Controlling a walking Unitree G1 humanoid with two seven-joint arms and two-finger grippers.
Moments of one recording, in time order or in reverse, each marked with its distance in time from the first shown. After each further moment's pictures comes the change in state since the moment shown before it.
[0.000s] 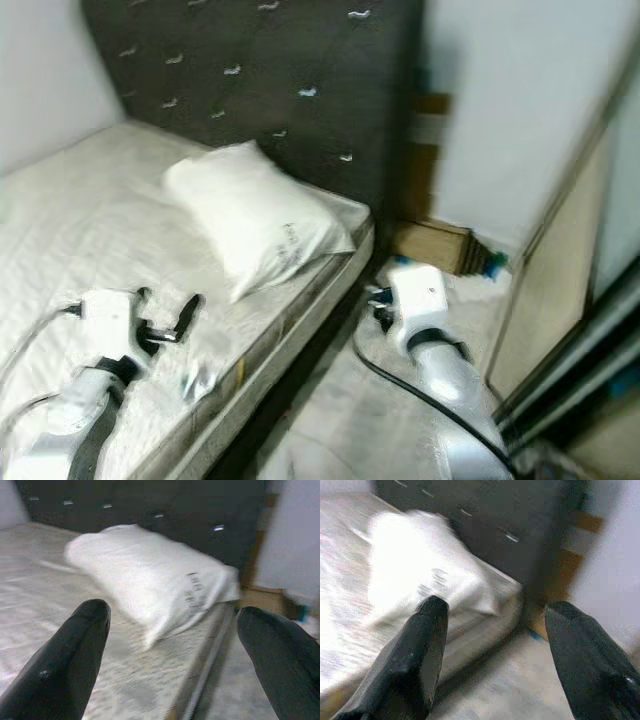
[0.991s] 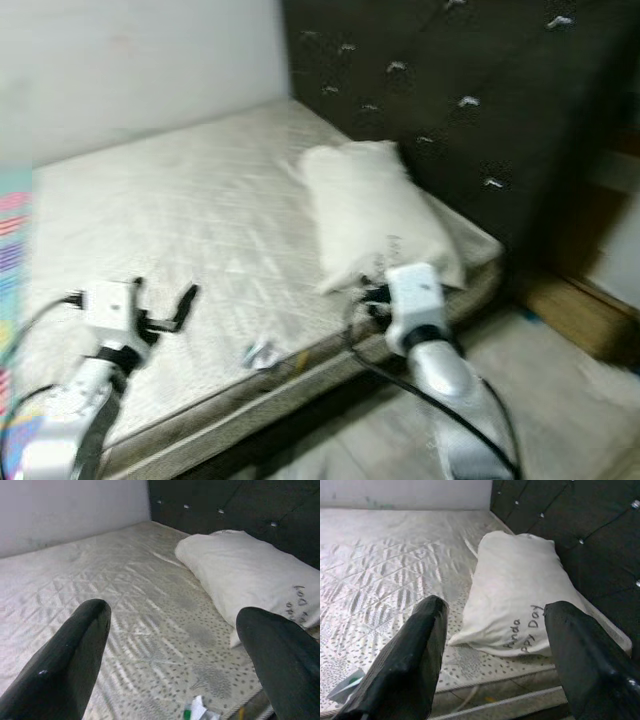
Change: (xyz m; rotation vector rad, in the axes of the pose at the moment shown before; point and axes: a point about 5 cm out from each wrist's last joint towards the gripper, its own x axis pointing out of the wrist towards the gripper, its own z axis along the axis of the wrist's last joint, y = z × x) left arm 0.012 -0.005 0.005 0.028 -0.042 -0.012; right arm -0.003 -0.012 -0.005 0.012 0.014 -0.030
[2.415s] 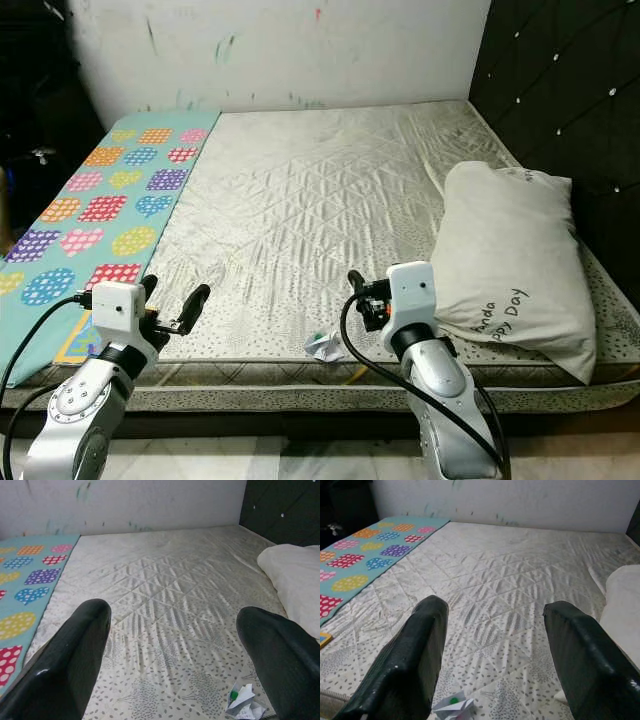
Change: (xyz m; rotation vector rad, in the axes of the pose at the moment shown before) left arm 0.000 -0.004 0.001 -0.032 -0.028 -0.072; right arm 0.002 0.011 0.005 0.090 -0.043 0.044
